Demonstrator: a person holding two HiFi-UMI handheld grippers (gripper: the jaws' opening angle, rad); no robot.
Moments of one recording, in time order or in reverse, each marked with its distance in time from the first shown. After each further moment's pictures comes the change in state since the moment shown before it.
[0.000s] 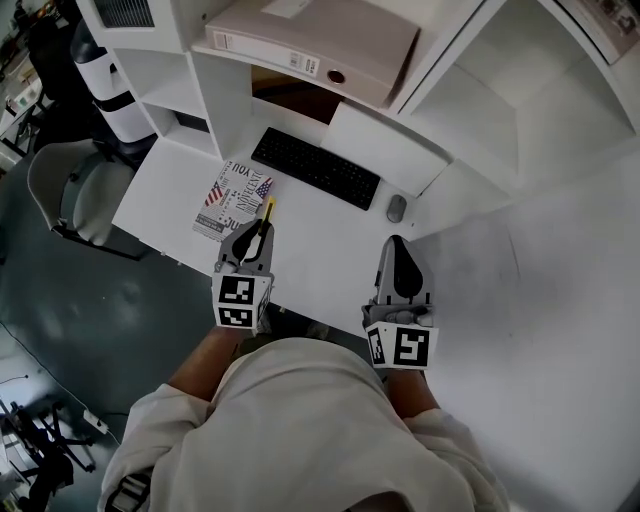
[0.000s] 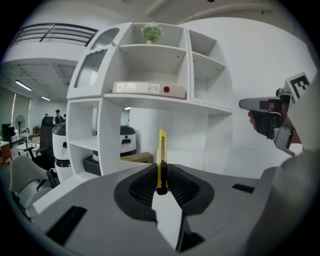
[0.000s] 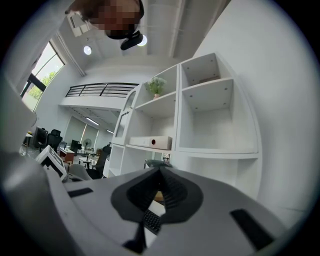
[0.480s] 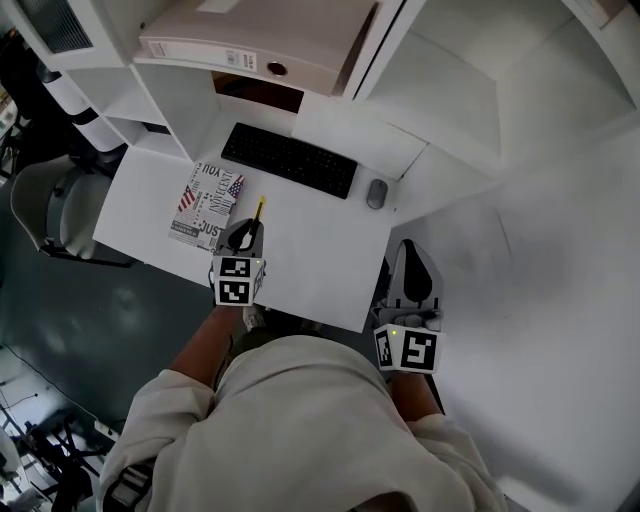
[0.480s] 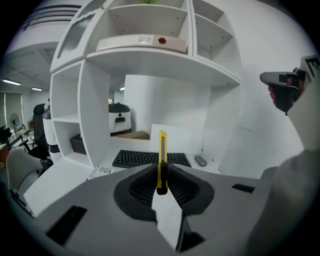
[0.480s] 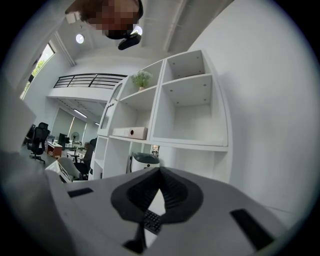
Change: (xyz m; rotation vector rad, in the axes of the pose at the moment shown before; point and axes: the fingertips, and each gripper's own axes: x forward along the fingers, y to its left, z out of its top) left arm 0.080 -0.024 -0.082 -0.002 0.243 -0.040; right arm -0.025 -0.080 -0.028 -0.002 0.075 -0.132
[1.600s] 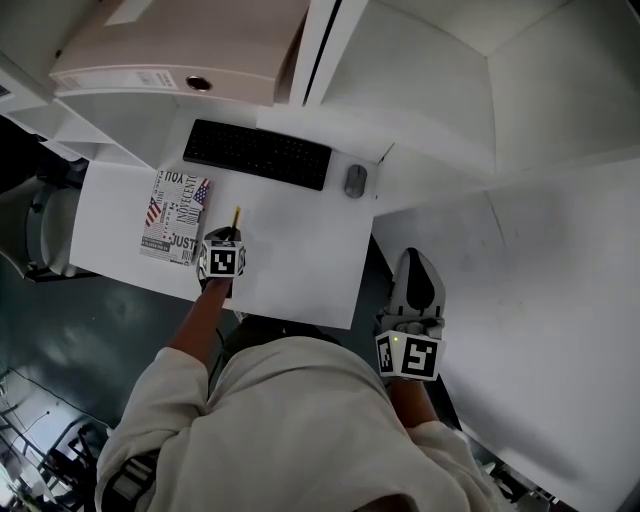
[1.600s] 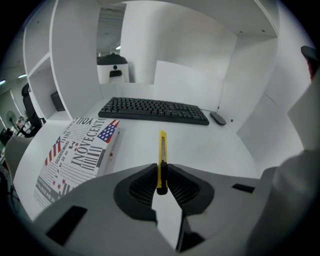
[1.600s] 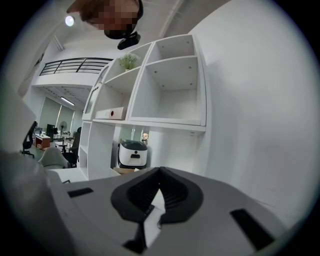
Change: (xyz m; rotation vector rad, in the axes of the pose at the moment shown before) left arm 0.130 0.023 -0.141 -0.027 0.457 -0.004; right arm 0.013 -0.068 -0.055 -0.002 0.145 -0.128
